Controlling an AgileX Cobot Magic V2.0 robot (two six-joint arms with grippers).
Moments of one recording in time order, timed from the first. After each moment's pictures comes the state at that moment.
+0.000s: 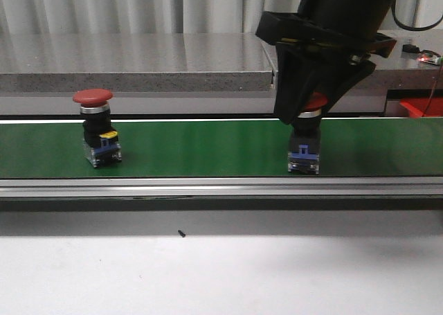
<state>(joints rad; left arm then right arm) -0.11 0.25 -0.63 -0.10 0.98 0.06 0.39 1.69 -1.34 0.24 0.96 -0.22</state>
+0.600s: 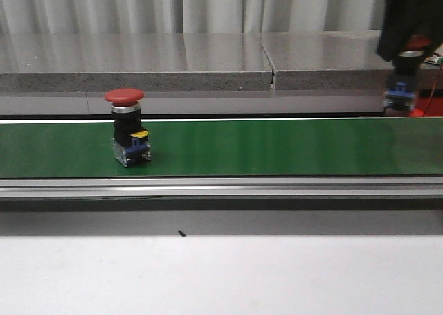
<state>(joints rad) -0.11 0.25 -0.63 -0.10 0.98 0.06 0.01 1.65 -1.44 0.24 1.04 -0.23</state>
